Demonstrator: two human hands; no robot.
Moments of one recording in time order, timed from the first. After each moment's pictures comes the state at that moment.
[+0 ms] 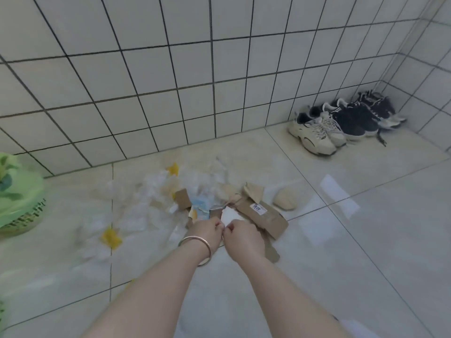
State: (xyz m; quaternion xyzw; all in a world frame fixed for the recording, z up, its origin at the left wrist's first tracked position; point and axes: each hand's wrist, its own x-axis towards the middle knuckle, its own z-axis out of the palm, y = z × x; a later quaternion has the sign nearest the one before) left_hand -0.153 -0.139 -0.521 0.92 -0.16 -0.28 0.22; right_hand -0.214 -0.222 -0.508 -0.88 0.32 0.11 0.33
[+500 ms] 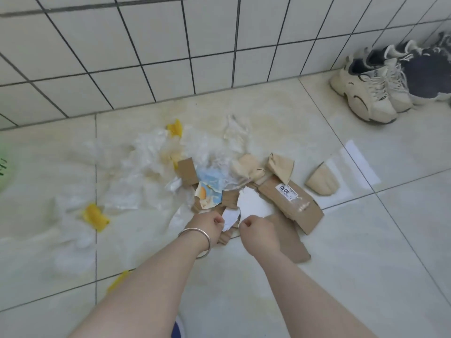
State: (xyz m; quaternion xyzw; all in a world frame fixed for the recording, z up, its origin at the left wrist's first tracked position) left_hand -0.073 -0.131 -0.656 0.89 -0.07 -0.38 0.23; right_hand -0.140 -0.243 -0.642 -0.82 0.39 0.21 0.36
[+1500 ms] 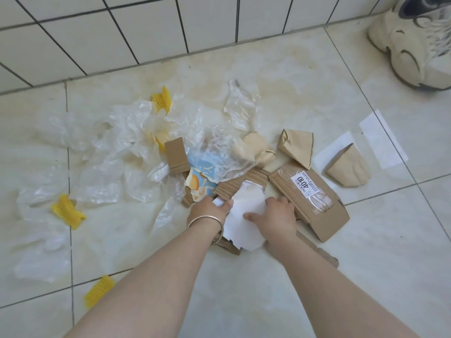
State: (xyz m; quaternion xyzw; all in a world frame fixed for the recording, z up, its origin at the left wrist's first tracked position) left_hand -0.042 -0.174 -0.744 0.89 0.10 -0.39 0.23; right_hand -0.110 -0.301 -0.736 -0.86 0.37 0.24 0.25
